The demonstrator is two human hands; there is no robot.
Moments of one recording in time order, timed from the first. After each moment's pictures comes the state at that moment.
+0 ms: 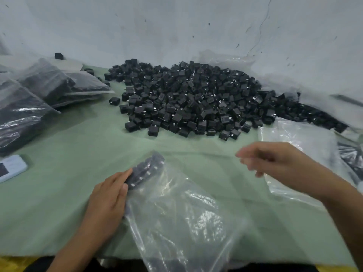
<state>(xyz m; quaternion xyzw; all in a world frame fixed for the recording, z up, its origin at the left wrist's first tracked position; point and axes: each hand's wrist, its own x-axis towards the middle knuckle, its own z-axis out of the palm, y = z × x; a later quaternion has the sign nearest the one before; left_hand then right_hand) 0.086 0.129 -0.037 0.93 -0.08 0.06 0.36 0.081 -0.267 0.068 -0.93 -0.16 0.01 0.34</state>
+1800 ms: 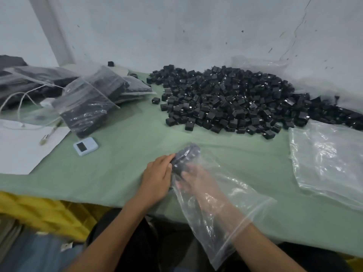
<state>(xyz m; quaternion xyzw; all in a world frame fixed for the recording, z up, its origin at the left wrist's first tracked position) 0.089 0.132 -0.045 0.94 -0.09 0.07 0.33 0.061 -0.025 -0.012 -0.69 0.03 0.13 0.71</state>
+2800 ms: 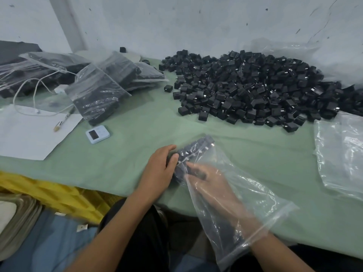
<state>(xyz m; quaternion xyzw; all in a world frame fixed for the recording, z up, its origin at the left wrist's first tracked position) 0.084 0.151 -0.049 0.89 -0.03 0.10 0.43 0.053 -0.028 -0.037 -0.81 -0.04 0.08 0.58</state>
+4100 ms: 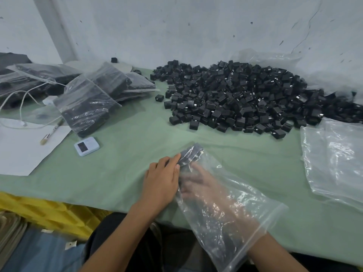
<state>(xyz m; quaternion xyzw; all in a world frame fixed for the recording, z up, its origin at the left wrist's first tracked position) 0.084 0.121 -0.040 0.97 -0.03 0.05 0.24 0.077 -0.040 -0.034 -0.75 -0.04 0.20 0.62</state>
